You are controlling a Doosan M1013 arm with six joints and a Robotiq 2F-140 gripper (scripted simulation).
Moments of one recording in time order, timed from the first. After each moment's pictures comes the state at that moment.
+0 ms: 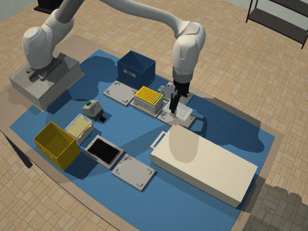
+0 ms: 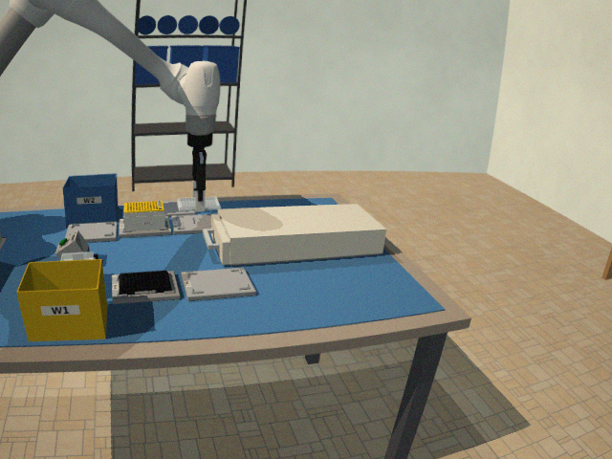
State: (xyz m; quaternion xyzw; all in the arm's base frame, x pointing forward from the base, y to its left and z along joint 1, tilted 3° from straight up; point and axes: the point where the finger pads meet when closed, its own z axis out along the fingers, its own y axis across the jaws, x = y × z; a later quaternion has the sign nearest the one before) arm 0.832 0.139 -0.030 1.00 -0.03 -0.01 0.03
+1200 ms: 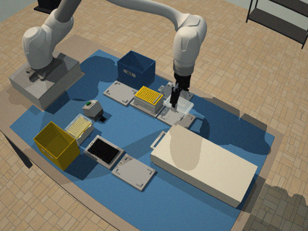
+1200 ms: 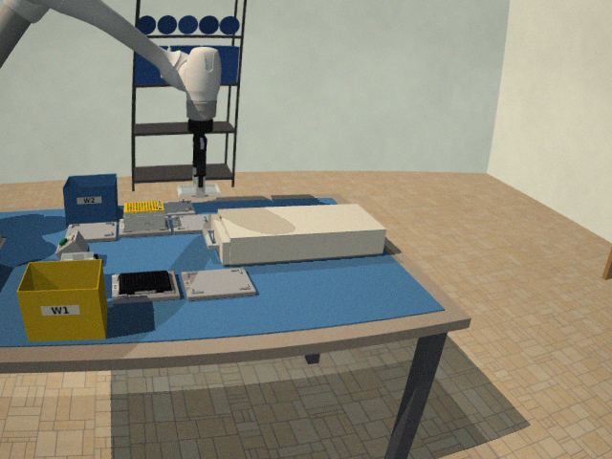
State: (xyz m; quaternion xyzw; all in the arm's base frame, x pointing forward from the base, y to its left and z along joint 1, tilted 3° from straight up) arm 0.833 0.142 0.013 1.00 -0.03 -0.01 0.03
